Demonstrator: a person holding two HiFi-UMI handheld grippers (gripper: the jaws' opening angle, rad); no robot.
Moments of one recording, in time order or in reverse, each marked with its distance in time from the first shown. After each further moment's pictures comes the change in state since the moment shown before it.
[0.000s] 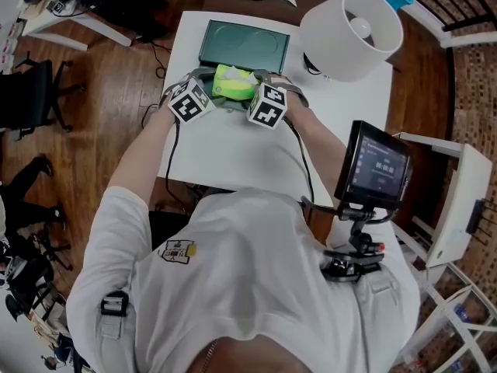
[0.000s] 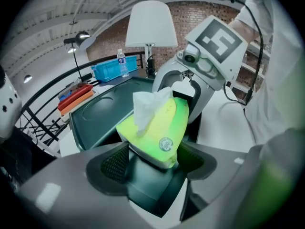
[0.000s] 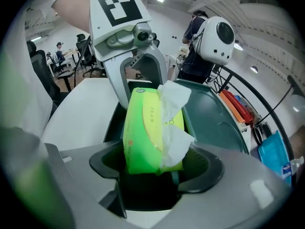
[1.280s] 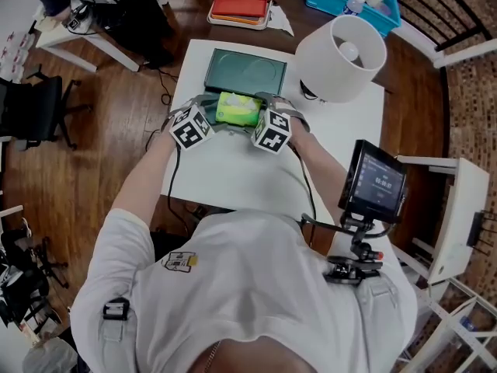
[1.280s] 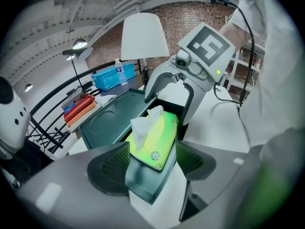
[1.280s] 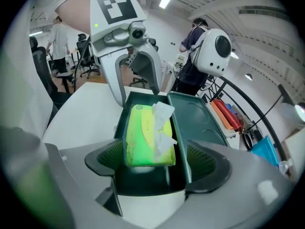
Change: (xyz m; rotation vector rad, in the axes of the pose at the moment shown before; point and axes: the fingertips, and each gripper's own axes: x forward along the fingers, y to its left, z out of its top) left arm -0.041 0.008 0.004 0.045 -0.025 0.014; right arm -0.017 -0.014 0.028 -0.005 -0.061 -0.067
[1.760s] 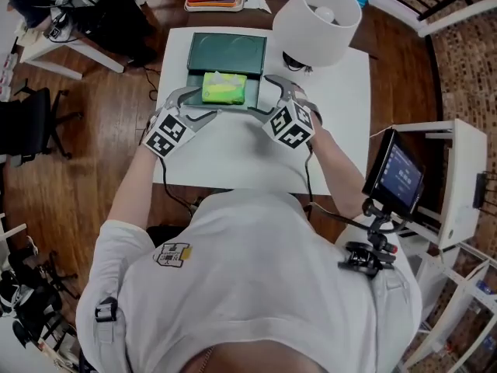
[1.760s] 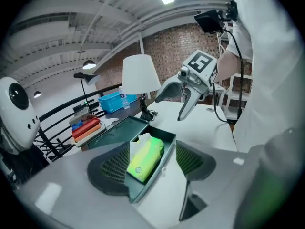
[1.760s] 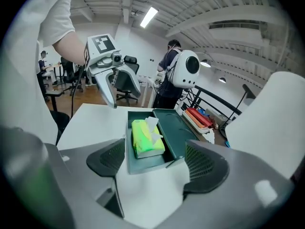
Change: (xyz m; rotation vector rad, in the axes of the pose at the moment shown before) left arm -0.070 -0.058 0.051 0.001 -0.289 0.079; right arm -0.127 0.017 -0.018 0.168 -0.178 -0.204
